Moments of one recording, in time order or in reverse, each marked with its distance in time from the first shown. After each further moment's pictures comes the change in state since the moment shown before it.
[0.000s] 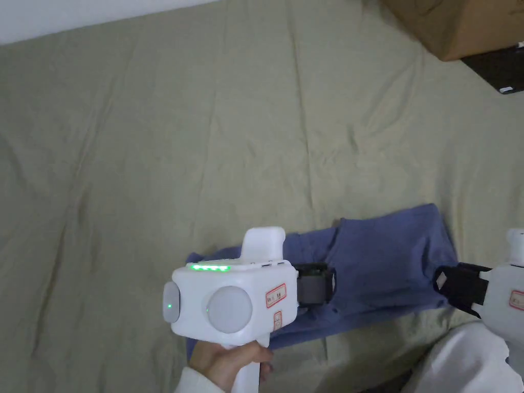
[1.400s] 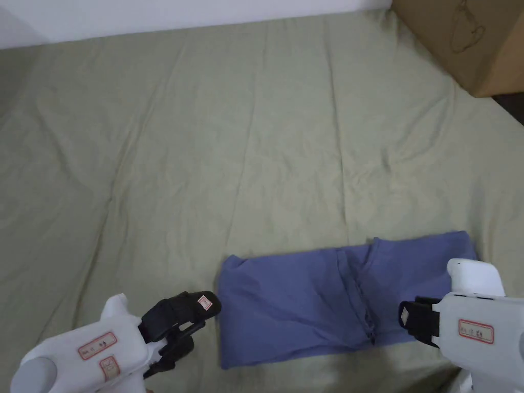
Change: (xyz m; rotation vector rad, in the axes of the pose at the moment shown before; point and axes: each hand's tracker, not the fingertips) left arm -0.203 -0.107 0.114 0.219 -0.210 0.819; right arm -0.090 -0.026 -0.026 -0.150 0.050 0.245
